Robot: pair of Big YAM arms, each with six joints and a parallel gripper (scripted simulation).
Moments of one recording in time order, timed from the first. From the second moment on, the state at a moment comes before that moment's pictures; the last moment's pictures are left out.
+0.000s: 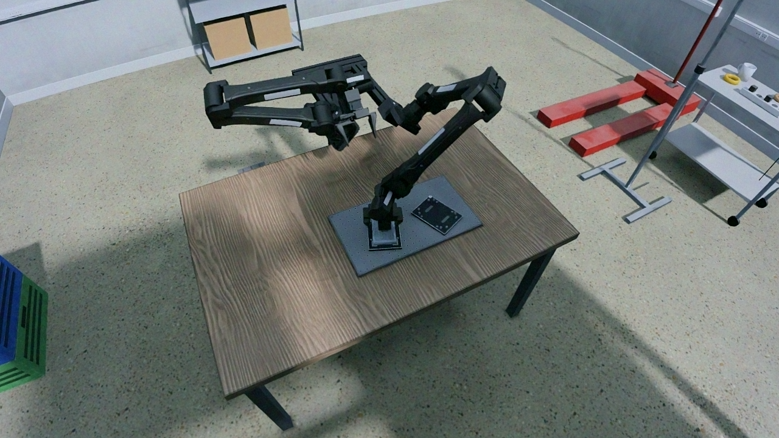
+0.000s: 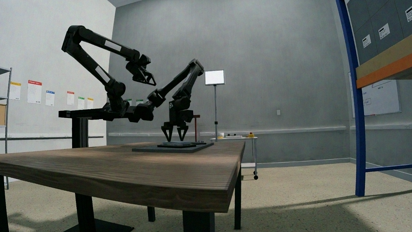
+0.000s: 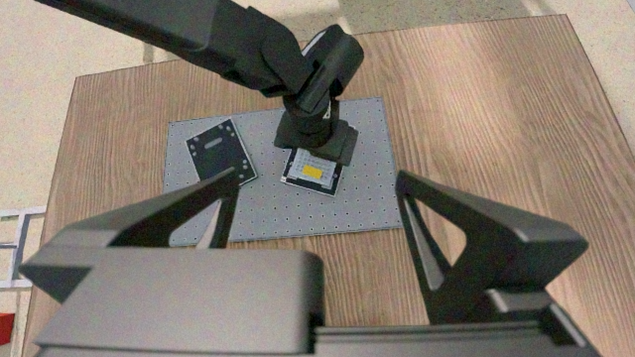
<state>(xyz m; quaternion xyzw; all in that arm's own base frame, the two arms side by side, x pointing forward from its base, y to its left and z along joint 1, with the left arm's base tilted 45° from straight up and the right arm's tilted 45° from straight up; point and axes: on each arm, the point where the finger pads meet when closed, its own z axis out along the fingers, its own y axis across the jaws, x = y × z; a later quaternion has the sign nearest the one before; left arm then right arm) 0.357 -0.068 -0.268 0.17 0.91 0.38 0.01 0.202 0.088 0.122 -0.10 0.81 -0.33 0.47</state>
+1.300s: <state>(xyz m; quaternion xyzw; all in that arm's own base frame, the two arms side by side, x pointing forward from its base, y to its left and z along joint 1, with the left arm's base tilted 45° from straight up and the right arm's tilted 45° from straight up) 0.355 -0.109 -0.221 0.22 0.90 0.36 0.13 0.202 0.088 0.122 -0.10 0.81 -0.33 0.47</state>
